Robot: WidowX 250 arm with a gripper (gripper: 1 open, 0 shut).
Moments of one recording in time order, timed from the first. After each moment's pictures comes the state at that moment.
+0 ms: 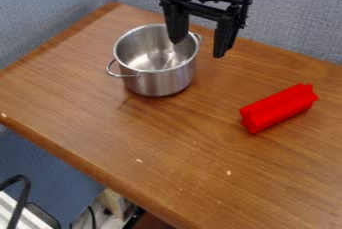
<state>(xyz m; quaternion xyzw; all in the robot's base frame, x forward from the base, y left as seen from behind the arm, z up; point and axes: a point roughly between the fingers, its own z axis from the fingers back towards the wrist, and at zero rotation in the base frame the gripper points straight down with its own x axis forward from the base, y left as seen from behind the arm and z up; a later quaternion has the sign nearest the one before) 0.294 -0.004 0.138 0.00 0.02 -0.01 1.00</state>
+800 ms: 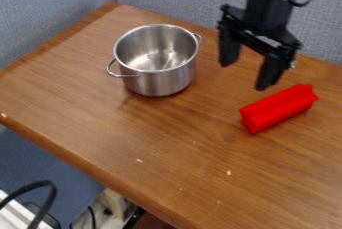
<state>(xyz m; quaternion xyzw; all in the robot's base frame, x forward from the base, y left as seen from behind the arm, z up) 0.309 -0.072 0.100 0.02 0.05 -0.20 0.98</state>
